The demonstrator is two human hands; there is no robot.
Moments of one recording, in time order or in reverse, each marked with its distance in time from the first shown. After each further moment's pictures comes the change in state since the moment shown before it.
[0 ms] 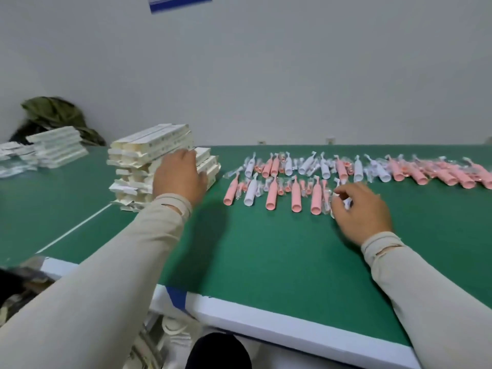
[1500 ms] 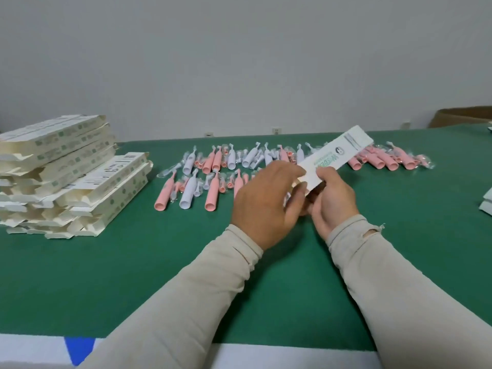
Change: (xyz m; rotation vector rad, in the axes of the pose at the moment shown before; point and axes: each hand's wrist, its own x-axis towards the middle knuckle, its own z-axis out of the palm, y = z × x) left_hand -0.072 0.212 0.057 -0.821 0.329 0.704; right_hand 0.013 0.003 -0.027 1.395 0.086 0.708
